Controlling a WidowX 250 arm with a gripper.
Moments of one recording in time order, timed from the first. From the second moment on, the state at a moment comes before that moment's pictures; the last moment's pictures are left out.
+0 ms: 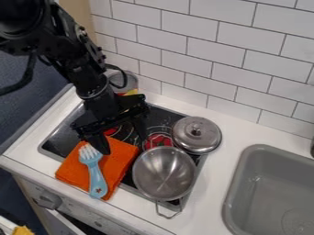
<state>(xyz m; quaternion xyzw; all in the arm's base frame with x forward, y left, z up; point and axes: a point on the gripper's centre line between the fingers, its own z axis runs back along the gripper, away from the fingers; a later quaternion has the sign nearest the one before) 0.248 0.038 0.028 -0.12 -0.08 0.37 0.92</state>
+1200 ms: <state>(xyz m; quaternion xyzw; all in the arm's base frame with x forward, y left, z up) 0.241 0.075 -0.030 -0.01 -0.09 0.42 0.90</state>
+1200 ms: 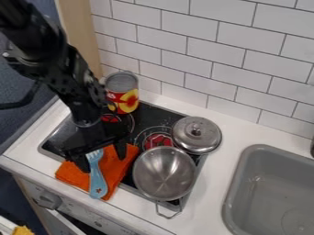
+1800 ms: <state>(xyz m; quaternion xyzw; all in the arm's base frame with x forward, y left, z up) 0.235 0.084 -0.051 0.00 -0.06 0.45 0.89</state>
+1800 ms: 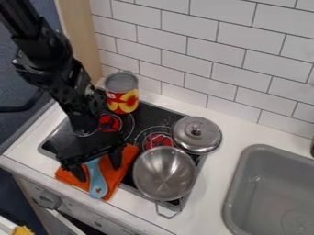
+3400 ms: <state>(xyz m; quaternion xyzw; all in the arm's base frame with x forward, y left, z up) 0.286 0.082 0.013 -0.10 -0.11 0.47 0.87</state>
